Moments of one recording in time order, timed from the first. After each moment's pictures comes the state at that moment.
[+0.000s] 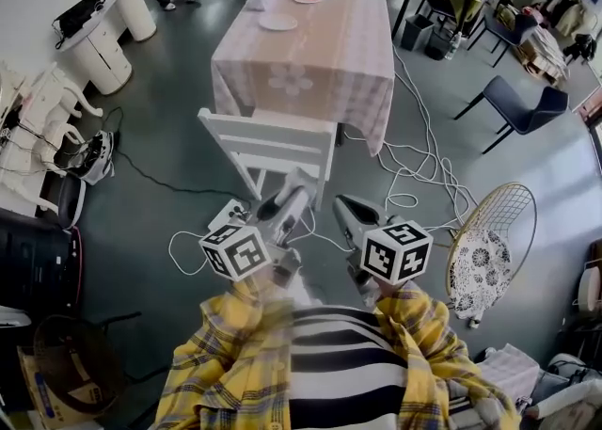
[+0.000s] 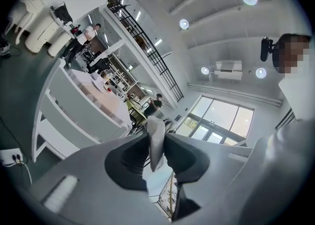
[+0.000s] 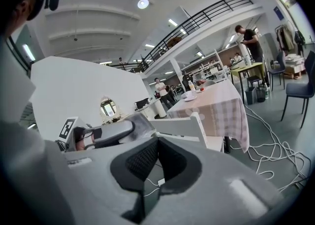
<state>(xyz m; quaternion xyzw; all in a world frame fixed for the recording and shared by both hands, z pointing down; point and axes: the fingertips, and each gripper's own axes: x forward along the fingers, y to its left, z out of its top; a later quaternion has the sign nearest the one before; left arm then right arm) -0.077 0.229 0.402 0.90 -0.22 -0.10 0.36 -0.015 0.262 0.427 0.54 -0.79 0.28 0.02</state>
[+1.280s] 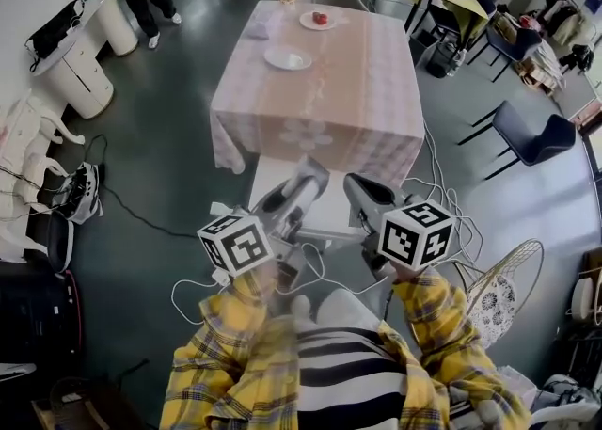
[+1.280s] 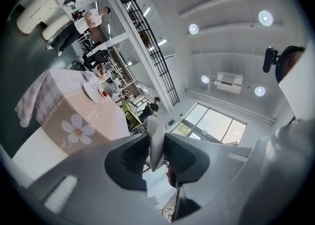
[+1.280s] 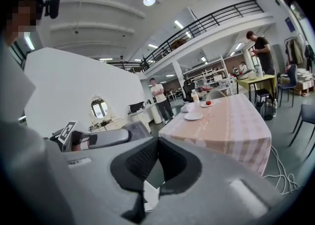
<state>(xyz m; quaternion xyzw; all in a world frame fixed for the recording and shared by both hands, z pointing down) -0.067 -0.029 0.365 0.89 -0.16 -0.13 0.40 -0.002 -0.012 0.373 0.56 -0.79 0.24 0.04</state>
